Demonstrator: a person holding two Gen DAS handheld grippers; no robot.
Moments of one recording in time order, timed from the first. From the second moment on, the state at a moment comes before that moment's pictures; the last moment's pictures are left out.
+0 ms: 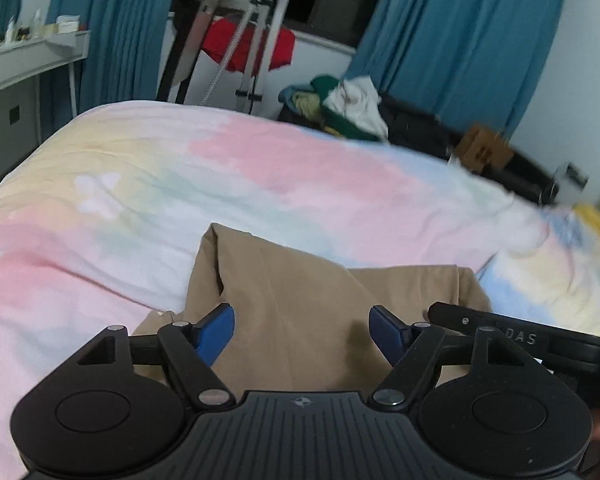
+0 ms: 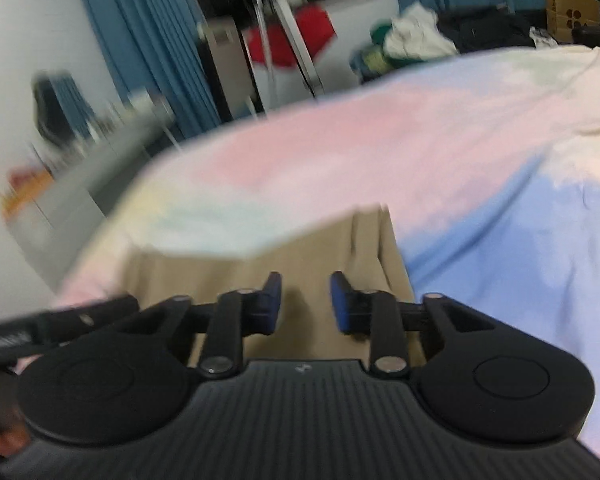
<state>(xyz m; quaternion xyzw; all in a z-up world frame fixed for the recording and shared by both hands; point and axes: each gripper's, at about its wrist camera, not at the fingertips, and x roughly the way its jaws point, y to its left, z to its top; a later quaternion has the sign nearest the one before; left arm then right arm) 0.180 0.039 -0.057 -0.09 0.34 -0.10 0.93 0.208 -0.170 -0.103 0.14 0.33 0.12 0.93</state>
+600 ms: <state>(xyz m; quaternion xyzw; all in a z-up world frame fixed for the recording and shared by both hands) 0.127 0.021 -0.030 -0.02 0.32 -0.09 0.94 0.150 -0.153 -0.063 0.09 0.30 0.13 0.94</state>
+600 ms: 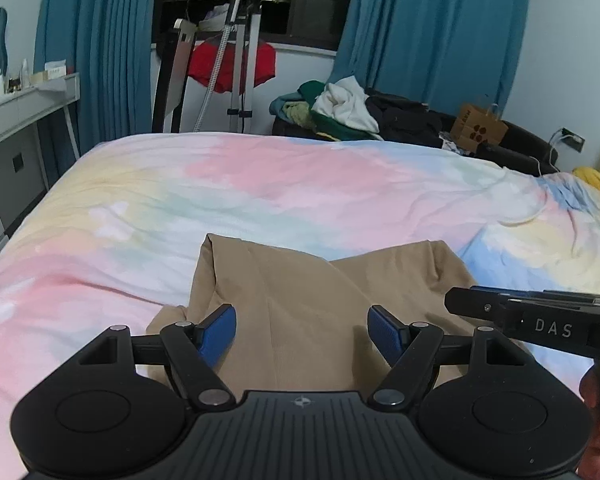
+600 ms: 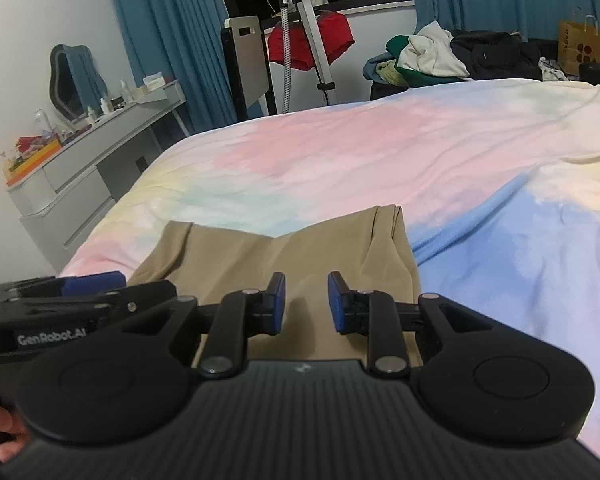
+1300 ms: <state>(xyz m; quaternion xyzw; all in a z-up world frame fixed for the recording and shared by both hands) 0.123 0.031 -0.033 -0.07 0.36 -0.09 0.93 0.160 -0.148 -0.092 0.10 0.34 0.13 0.93</state>
